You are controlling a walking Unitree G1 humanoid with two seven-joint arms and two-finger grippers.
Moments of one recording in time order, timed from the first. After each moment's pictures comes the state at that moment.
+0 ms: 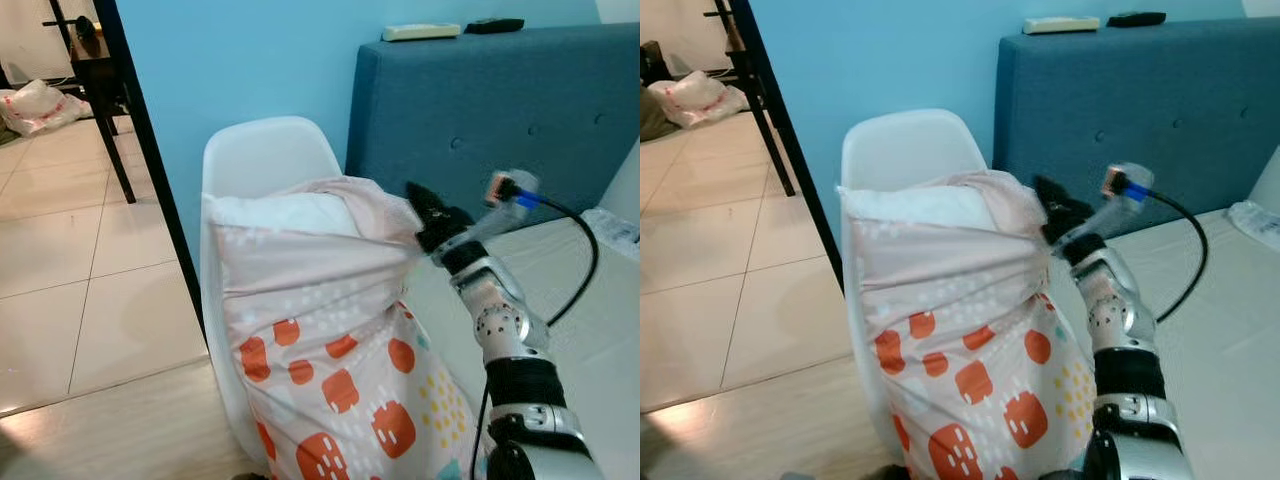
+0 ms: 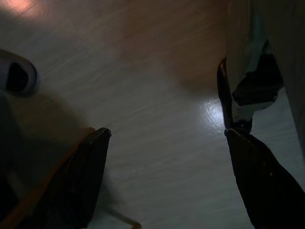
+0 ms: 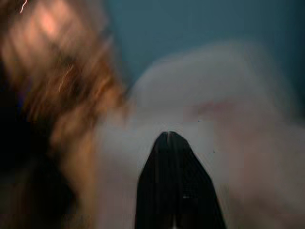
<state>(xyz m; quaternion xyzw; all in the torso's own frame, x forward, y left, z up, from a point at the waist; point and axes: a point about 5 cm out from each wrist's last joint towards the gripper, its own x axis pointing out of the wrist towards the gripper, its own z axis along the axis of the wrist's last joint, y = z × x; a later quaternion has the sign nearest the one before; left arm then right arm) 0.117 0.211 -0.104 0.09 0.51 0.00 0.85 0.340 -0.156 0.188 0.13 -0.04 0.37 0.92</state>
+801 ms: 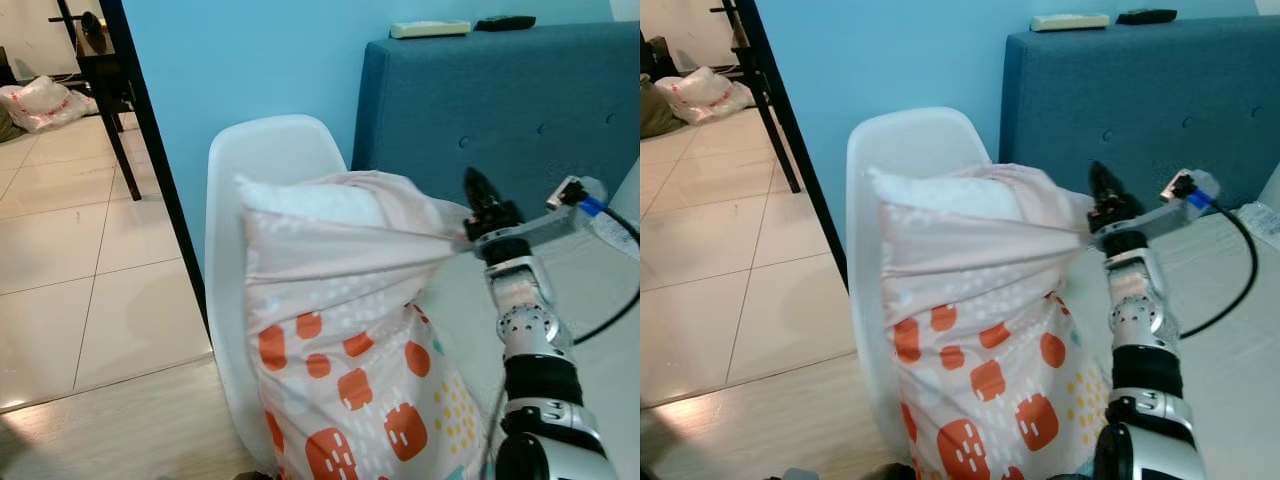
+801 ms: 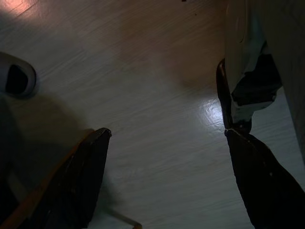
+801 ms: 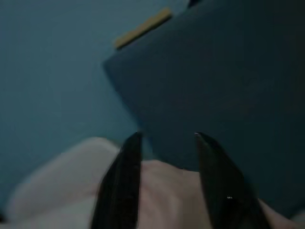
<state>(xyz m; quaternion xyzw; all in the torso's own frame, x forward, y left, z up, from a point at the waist) 0.120 0.209 -0.103 0.09 0.51 -0.01 0.86 0.358 -0.244 0.214 0.22 -0.18 0.01 0.96</state>
